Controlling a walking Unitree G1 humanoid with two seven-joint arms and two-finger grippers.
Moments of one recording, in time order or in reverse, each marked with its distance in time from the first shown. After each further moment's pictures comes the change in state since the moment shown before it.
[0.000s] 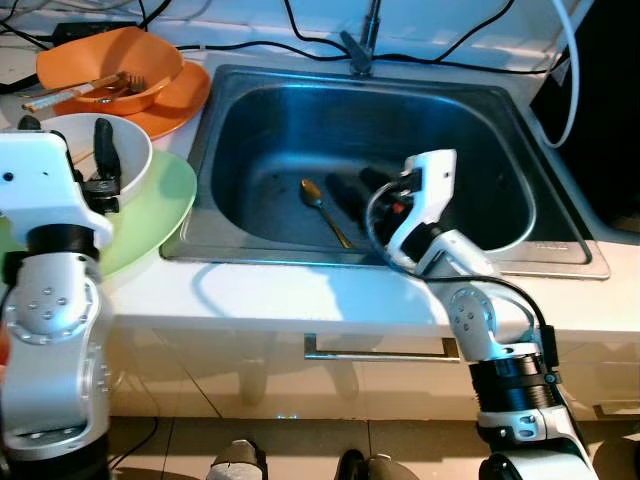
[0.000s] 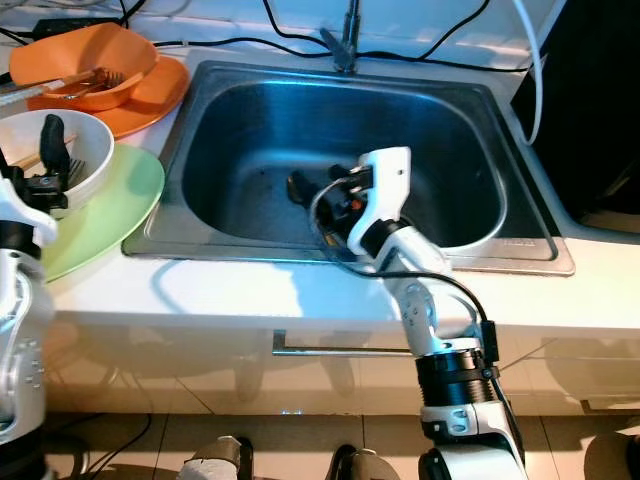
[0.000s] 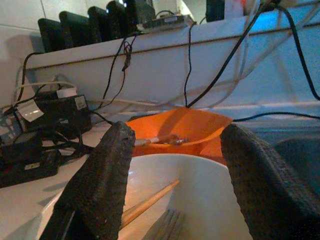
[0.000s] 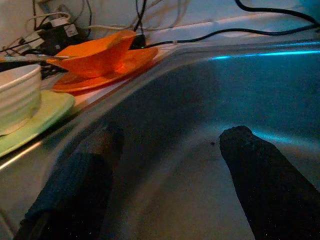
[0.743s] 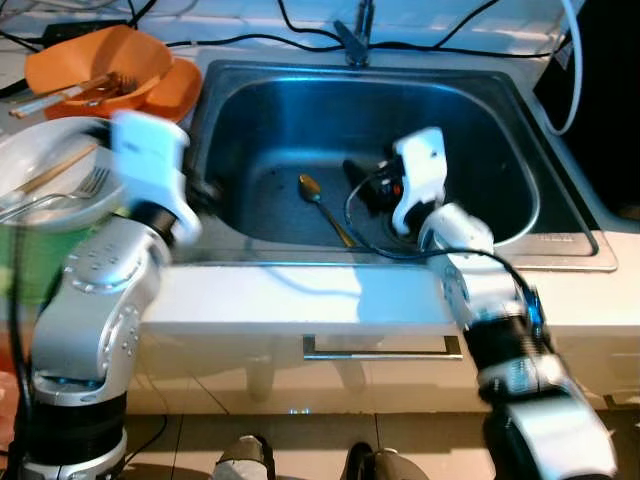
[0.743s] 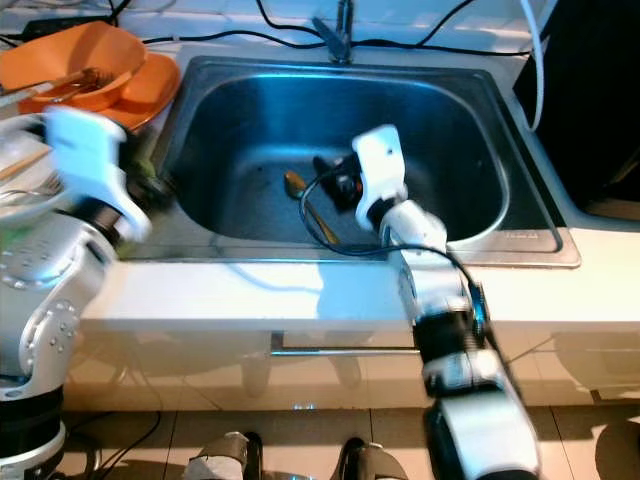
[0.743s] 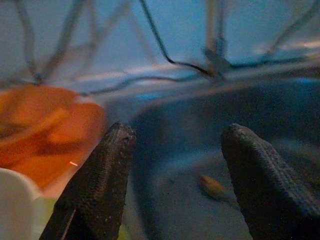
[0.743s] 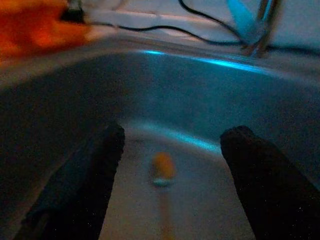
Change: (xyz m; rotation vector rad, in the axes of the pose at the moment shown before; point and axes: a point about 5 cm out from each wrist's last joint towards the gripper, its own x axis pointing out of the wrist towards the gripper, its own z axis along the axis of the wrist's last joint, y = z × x) left arm 0.018 -0.052 -0.001 -0.129 0.137 -0.460; right arm 0.019 -0.024 0.004 -0.218 0.023 -0.149
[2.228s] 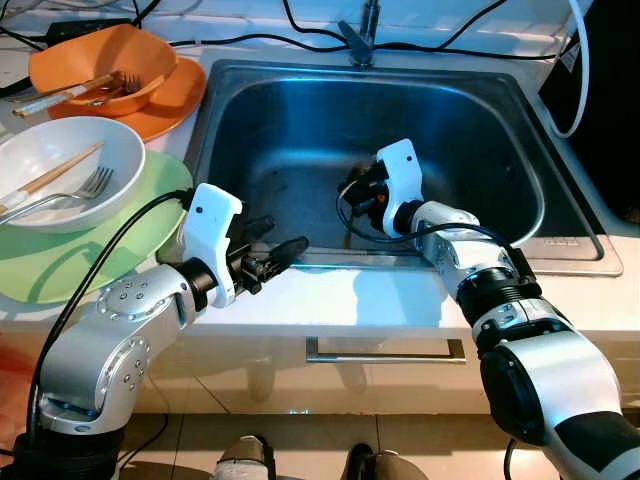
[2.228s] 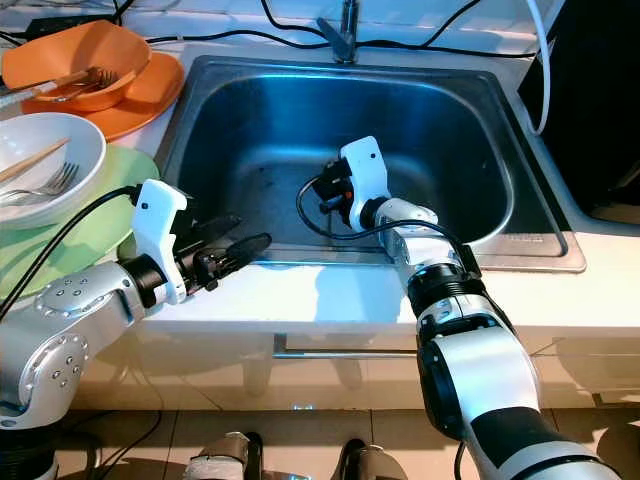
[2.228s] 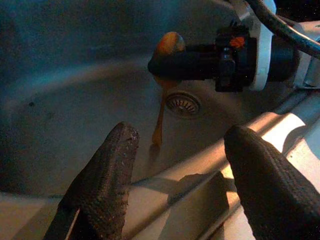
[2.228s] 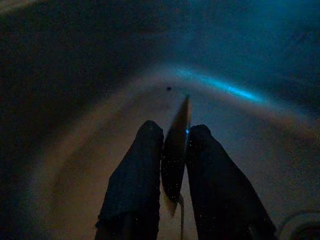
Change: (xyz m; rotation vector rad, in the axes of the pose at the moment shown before) left arm -0.025 -0.046 -0.046 -0.196 0.324 -0.528; right arm 0.025 -0.018 -0.025 -0.024 0.262 0.107
